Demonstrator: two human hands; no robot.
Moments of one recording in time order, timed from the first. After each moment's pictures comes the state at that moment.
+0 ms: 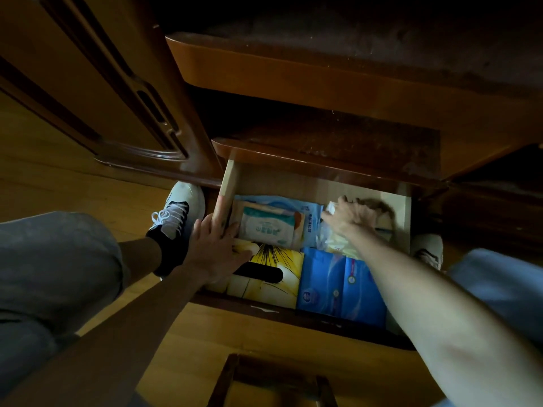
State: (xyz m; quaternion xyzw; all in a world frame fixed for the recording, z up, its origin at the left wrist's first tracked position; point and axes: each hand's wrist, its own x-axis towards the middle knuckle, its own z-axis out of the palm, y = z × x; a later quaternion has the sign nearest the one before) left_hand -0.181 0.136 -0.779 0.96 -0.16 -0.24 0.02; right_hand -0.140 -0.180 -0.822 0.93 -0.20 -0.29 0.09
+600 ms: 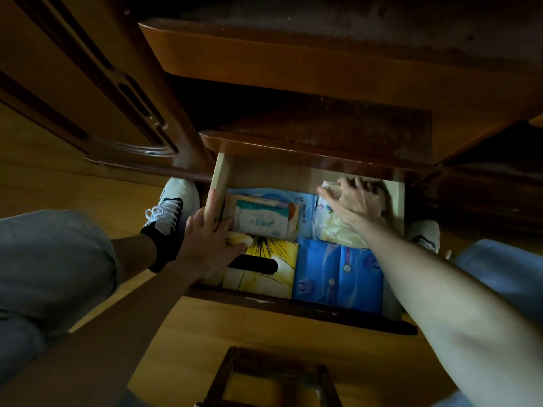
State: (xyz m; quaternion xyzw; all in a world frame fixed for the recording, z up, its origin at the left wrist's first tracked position) left_hand -0.182 0.142 -0.799 0.97 -0.17 -0.18 0.04; right_hand -0.147 -0.212 -0.824 0.96 -0.19 -0.18 0.00
